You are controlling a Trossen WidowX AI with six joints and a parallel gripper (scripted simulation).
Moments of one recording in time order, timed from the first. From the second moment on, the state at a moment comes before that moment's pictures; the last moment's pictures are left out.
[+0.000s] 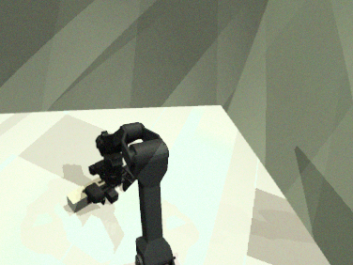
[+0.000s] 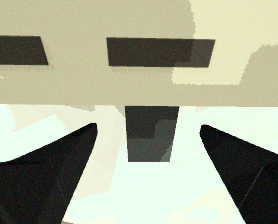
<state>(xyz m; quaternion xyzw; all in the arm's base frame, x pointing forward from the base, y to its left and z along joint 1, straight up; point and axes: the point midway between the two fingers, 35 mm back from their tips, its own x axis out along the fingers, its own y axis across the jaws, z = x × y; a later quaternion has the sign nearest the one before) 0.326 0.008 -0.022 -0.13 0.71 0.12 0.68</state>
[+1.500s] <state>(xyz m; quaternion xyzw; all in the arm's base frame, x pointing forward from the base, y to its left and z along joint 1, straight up) 0.278 -0.011 -0.024 -0.13 0.71 0.12 0.68</state>
